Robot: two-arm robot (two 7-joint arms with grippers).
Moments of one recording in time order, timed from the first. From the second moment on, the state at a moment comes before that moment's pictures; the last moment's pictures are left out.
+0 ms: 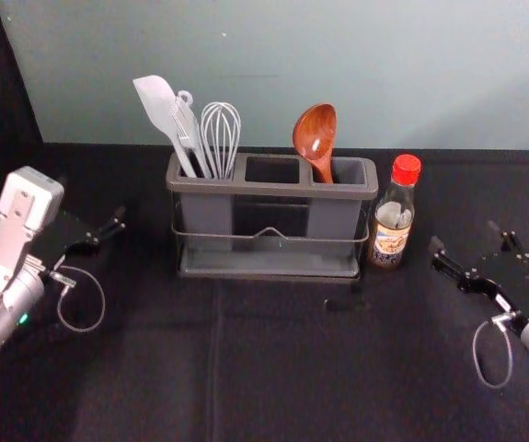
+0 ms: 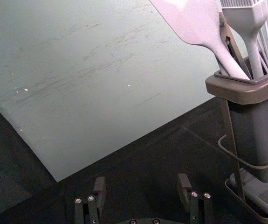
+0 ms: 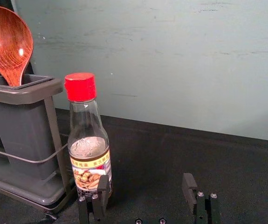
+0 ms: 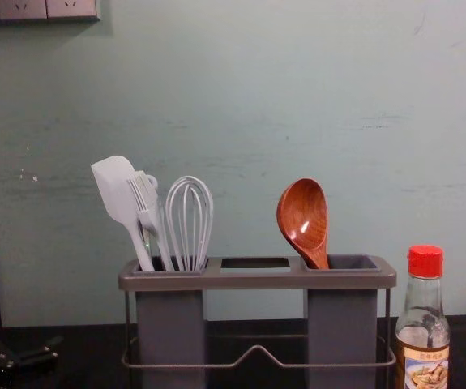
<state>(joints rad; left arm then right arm) -0.20 0.60 0.45 -1.41 -0.25 -0.12 0.03 0.02 0.34 -0.07 -1.42 0.27 -0.11 0.31</state>
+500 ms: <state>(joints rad) -0.20 0.60 0.45 -1.41 -0.25 -0.12 0.03 0.02 0.34 -0.07 -1.42 0.27 -0.11 0.31</state>
